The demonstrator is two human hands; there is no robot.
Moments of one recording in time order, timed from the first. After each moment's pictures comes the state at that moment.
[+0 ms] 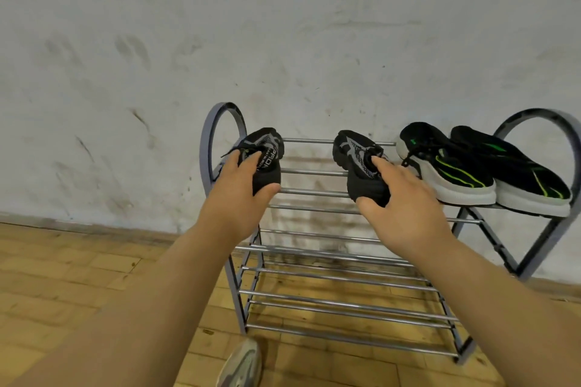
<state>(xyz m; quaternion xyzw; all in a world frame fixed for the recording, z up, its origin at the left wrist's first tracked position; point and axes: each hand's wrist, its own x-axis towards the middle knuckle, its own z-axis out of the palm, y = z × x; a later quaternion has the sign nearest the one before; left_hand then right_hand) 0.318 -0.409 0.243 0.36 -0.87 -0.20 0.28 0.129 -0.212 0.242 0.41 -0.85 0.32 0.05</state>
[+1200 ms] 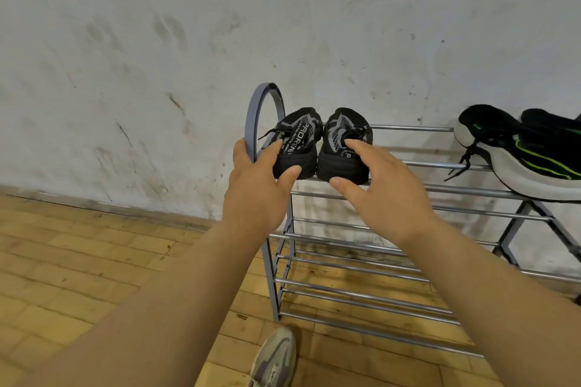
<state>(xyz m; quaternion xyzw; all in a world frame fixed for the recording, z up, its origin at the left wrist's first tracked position) 0.344 -0.426 0.224 0.41 -0.82 -0.20 0.34 0.182 -0.295 0.234 0.50 -0.79 0.35 0.05</state>
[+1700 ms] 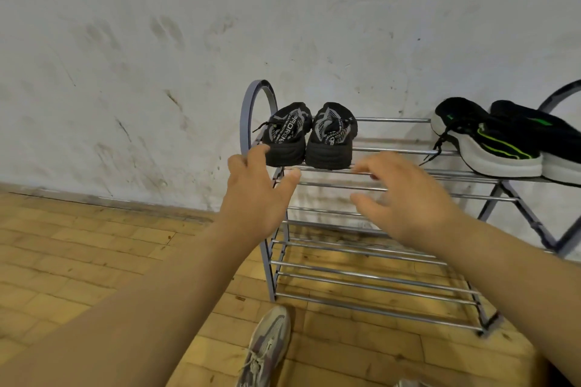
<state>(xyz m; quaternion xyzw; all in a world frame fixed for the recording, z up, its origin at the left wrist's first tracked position) 0.370 -0.368 0.237 0.40 -0.82 -0.26 0.31 0.187 -0.212 0.254 0.59 -0.77 0.25 0.05</state>
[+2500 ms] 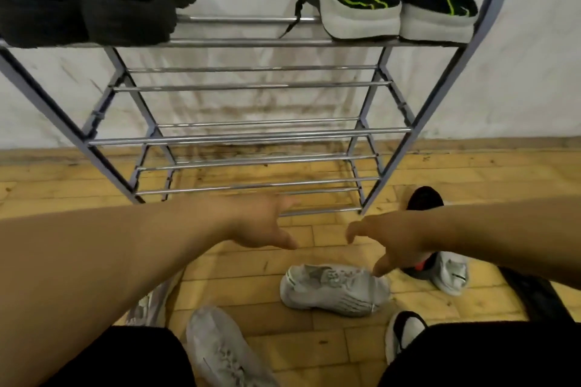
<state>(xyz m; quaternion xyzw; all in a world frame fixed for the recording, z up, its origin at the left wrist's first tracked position) 0.224 -0.251 0.084 0.11 -0.93 -0.23 -0.28 0.054 -0.035 0.071 0.47 -0.74 -0.20 -0.44</state>
